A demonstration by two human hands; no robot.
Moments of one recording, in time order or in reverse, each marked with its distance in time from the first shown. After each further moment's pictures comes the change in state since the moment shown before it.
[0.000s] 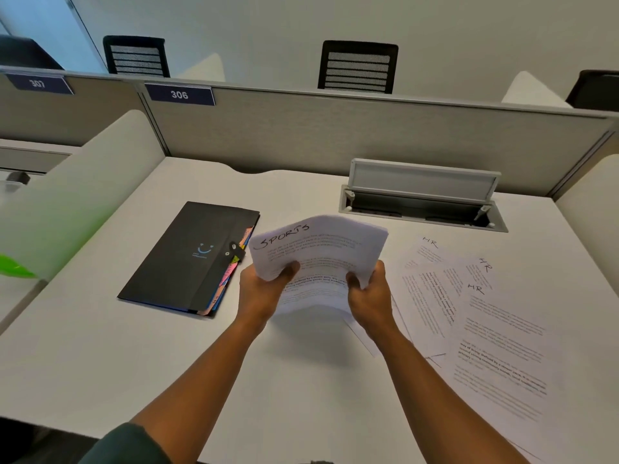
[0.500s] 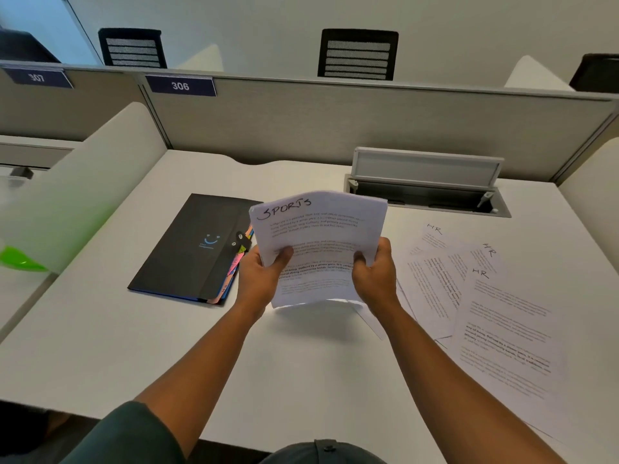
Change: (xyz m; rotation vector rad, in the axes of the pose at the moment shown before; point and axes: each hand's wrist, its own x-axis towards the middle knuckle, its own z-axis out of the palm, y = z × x) left_hand 0.003 -0.002 -0.020 0.042 -0.038 0.018; right_hand 0.000 -0.011 0.010 -0.049 0.069 -0.061
